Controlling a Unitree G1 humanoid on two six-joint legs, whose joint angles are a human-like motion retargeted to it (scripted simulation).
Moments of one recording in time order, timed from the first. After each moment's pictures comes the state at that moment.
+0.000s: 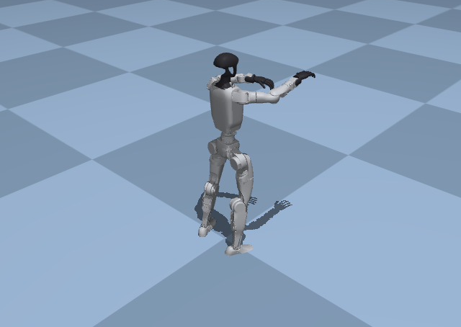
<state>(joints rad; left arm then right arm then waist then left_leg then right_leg) -1.06 0.89 -0.95 -0.06 0.17 -0.17 -0.19 -1.31 -0.79 0.88 0.79 -0.35 0.04 0.00 0.01 -0.05 -0.04 0.16 0.09 0.48 0.03 -0.19 -0.17 0.07 -0.19 -0.26 0.07 -0.04 0.24</state>
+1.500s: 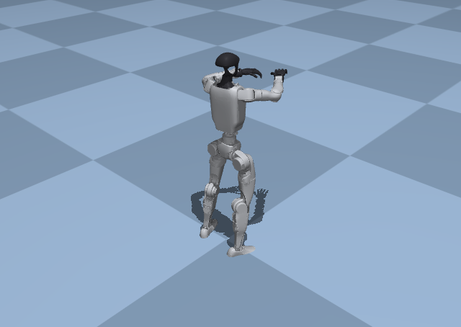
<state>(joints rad) -1.13 1.01 -0.93 0.10 0.17 -0.13 -0.08 -1.21 -0.72 0.91 0.49 -0.35 0.02 -0.05 0.16 -0.09 0.00 0.13 0.07 0.39 0.00 -0.17 -0.16 0.10 -0.21 -0.36 0.06 -0.04 0.24</state>
